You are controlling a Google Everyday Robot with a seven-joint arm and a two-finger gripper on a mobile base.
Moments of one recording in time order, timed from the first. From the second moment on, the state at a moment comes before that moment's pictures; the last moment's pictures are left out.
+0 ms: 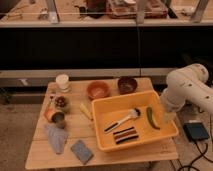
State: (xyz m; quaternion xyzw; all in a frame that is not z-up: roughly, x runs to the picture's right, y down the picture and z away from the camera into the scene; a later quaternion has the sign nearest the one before) arm 0.286 0.107 0.684 -0.28 0.02 0.02 0.96
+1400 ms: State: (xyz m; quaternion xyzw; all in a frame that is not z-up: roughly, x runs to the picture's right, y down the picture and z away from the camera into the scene) arm 0.267 0.103 0.670 -0.28 0.00 0.02 0.96
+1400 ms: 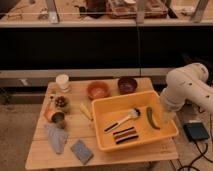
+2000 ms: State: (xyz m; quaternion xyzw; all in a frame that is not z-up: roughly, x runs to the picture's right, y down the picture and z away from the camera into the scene) arm 0.186 0.103 0.630 -0.28 -0.08 0.03 0.96
